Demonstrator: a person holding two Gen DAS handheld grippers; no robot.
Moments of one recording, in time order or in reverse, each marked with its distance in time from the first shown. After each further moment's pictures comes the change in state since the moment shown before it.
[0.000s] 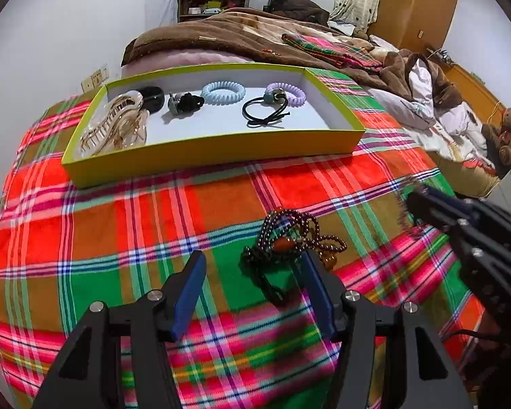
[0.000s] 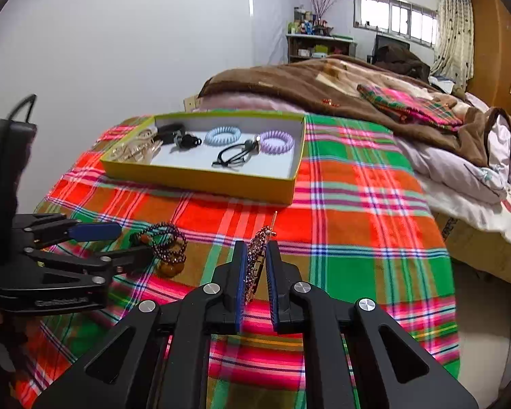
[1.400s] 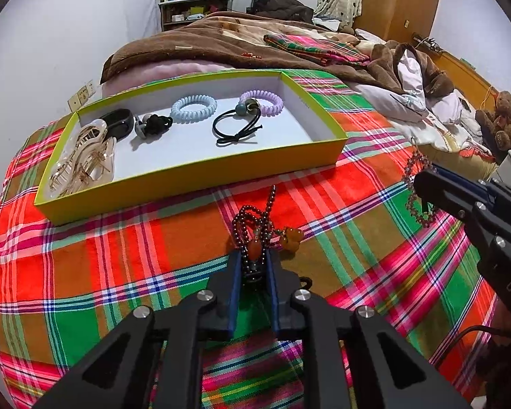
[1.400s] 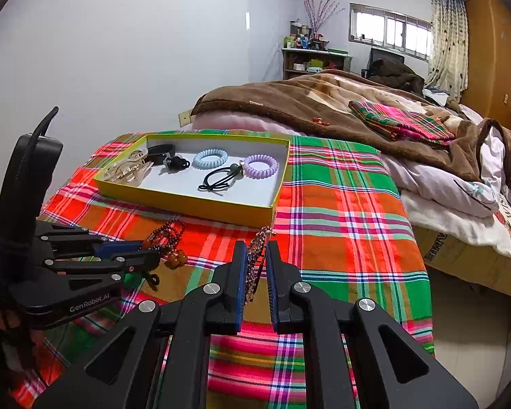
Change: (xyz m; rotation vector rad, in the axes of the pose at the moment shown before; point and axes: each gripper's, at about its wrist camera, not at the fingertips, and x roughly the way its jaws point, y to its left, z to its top) left arm 0.009 -0.017 0.019 0.067 -0.013 -0.015; right arm -0.005 -0.015 0.013 -0.004 -0.047 -0.017
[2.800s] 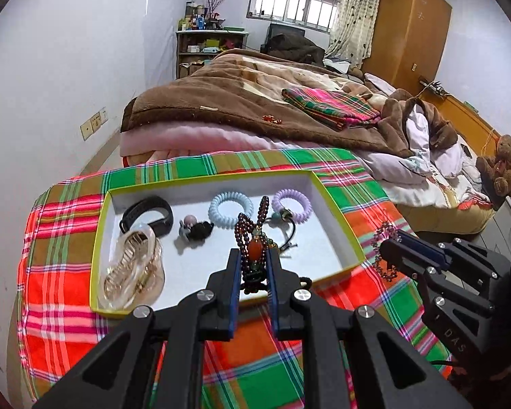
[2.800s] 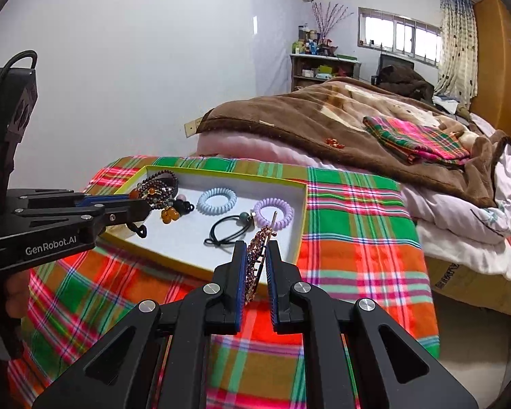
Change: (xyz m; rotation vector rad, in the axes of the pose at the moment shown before) left arm -0.029 0.039 0.080 -0.059 -0.150 -0.007; right arm 0.039 0.006 0.064 -0.005 -0.010 0.034
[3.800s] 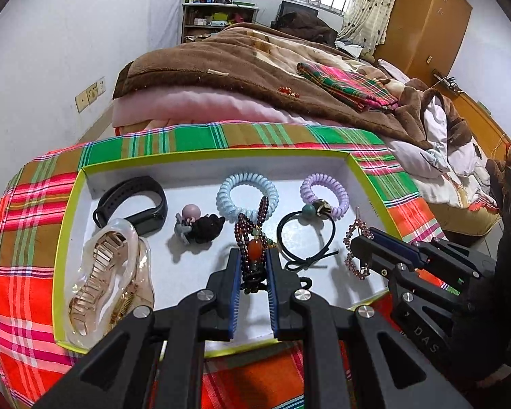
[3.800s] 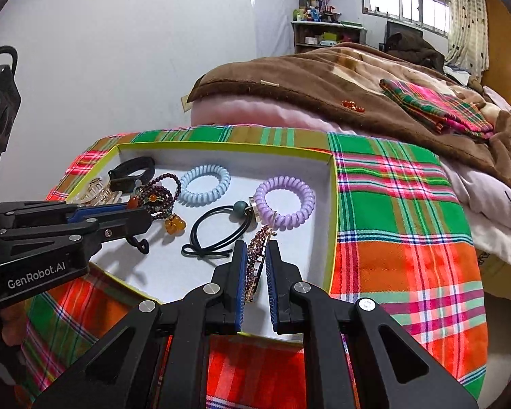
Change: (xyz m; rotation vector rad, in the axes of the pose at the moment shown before) left arm 0.062 0.021 0.000 -0.057 0.108 -0.011; right arm 0.079 -0.004 -0.002 0.049 0.130 0.036
